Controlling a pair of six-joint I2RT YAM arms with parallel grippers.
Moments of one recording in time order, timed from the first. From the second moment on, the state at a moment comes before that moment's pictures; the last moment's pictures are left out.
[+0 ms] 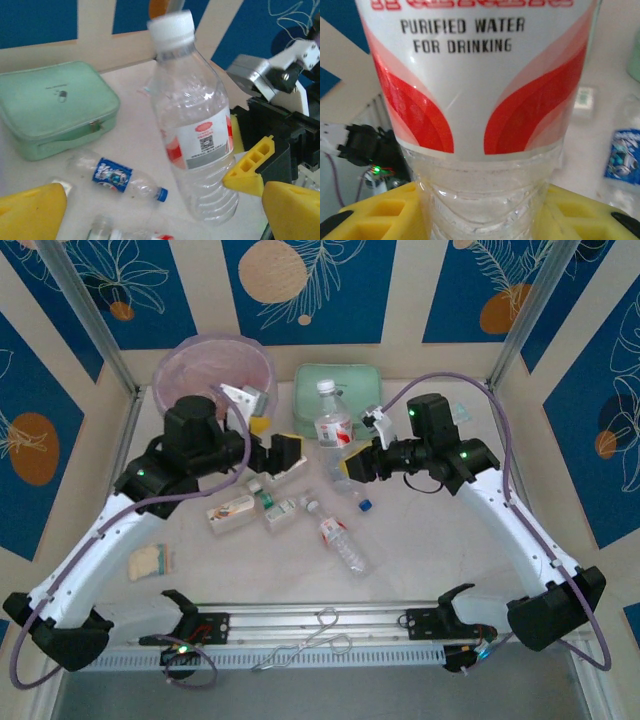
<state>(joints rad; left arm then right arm) -0.65 1.15 1.40 -0.58 0.24 -0.24 0.44 1.23 1.29 -0.74 -0.70 0.02</state>
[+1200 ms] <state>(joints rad) -0.81 1.40 1.52 -0.51 0.04 -0.32 0.52 1.18 1.17 -0.58 -0.58 0.04</state>
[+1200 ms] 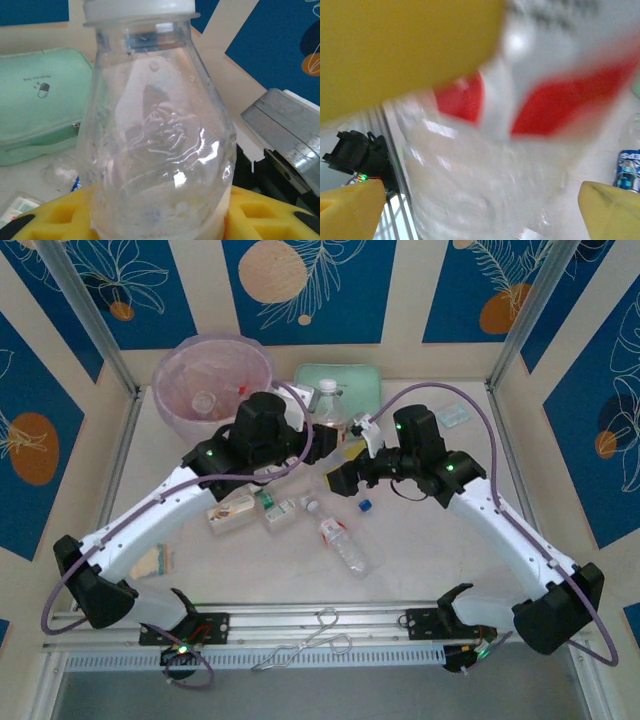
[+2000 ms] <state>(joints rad) -0.26 1.77 2.22 -1.08 -0.19 0.10 0.45 1.03 1.13 -0.86 -0.32 0.00</state>
